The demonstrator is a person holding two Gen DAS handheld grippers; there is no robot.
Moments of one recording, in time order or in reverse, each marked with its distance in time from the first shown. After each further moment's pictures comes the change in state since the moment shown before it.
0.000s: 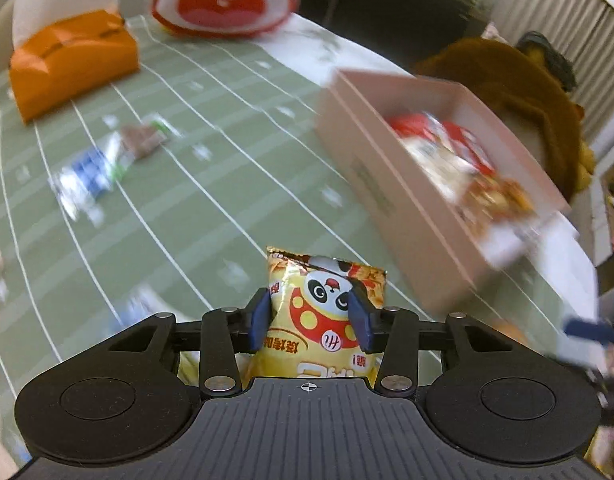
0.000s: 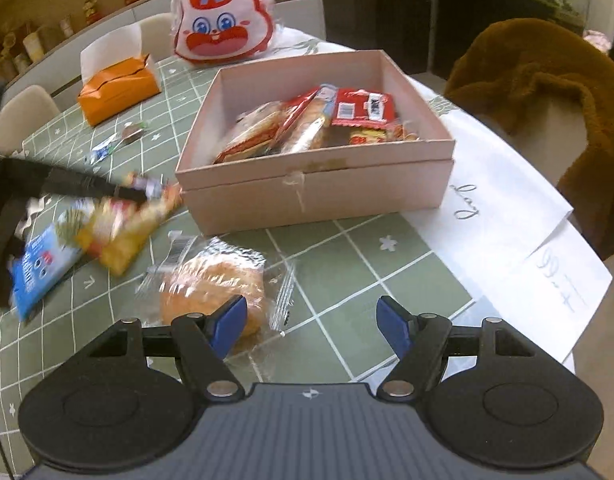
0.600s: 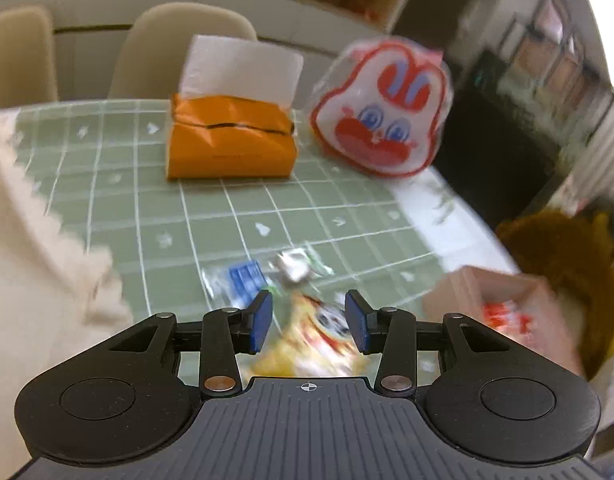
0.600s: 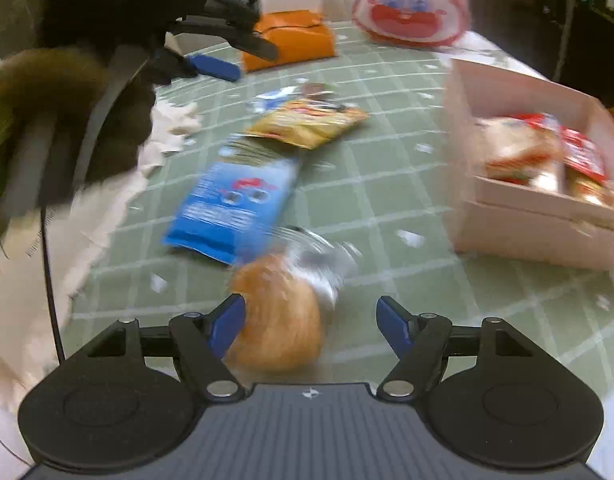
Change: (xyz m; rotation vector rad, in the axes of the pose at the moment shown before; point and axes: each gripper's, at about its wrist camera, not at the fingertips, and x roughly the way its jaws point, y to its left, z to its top) left arm -0.047 0.094 0.059 -0.317 -0.264 0.173; right arm 0.019 0.128 -0.004 -0.253 0.055 0.235
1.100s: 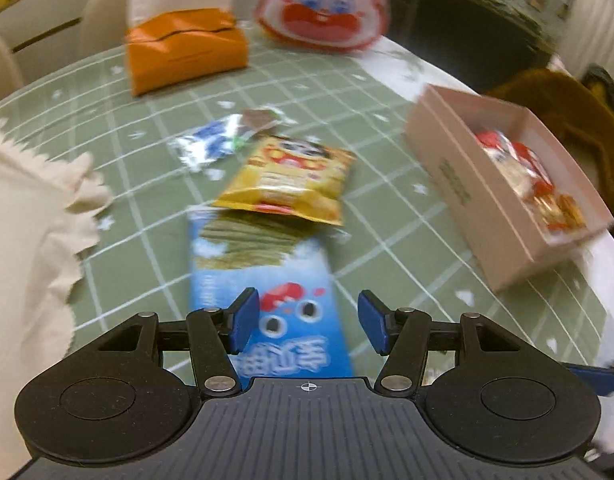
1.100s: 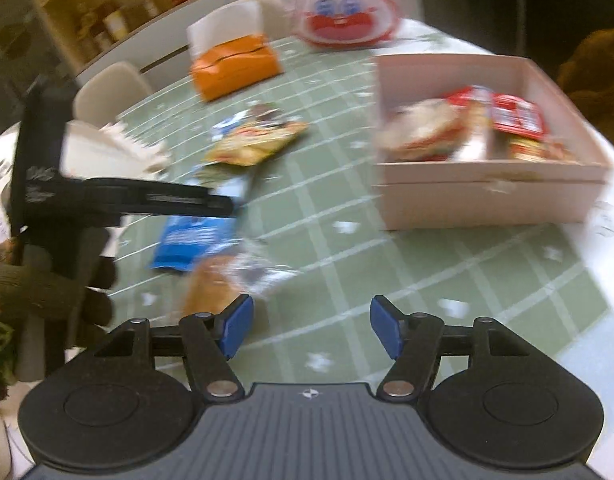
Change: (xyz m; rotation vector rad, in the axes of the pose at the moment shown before) left arm -0.021 -0.035 -0.100 0.240 0.174 0.020; right arm -0.028 -0.028 -0.001 0.142 -0.016 0.036
